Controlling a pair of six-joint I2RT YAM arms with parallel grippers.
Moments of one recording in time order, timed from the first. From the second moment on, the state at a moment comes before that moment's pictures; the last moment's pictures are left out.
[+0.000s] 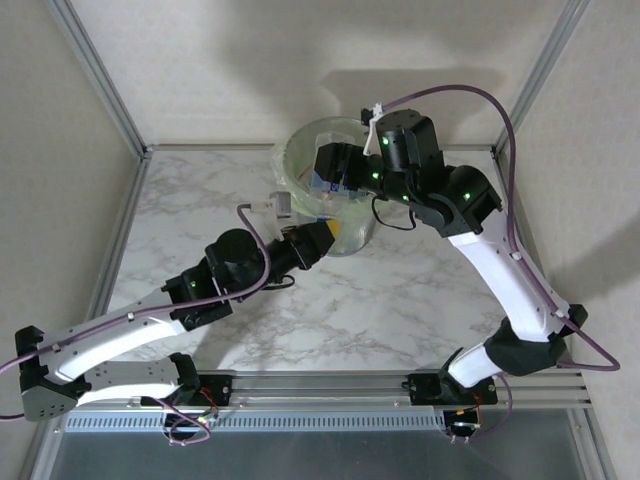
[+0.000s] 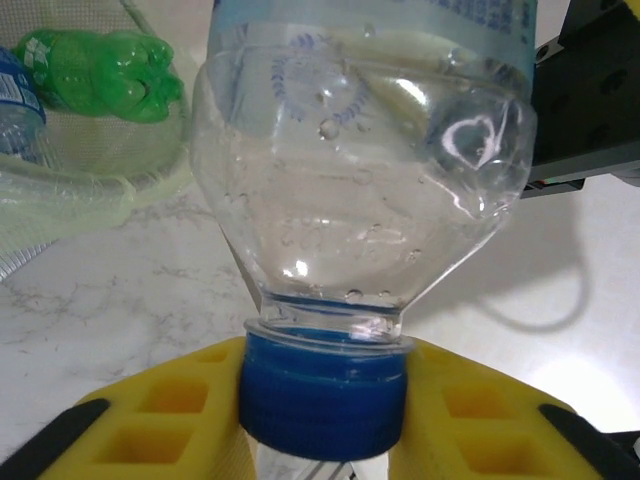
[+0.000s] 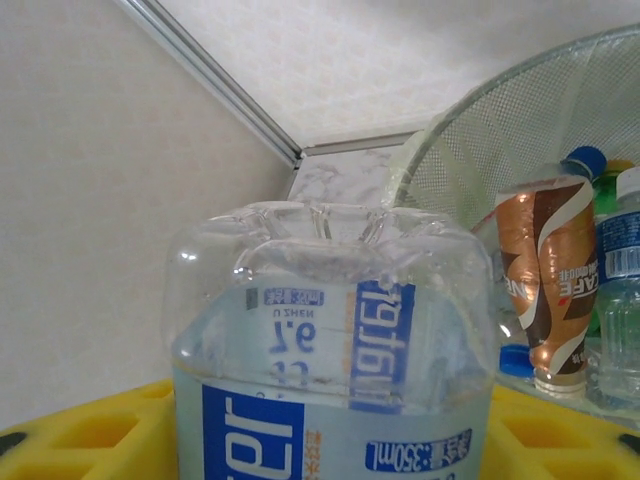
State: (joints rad) left arm -1.04 1.06 1.03 0.01 -0.17 -0.90; right arm 0.82 1.52 2.08 -0.98 0.05 0.67
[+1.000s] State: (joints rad) left arm -0.51 1.07 1.24 -0.42 -0.24 -0.87; right arm 0.48 2.05 2.48 -1.19 0.03 0.48
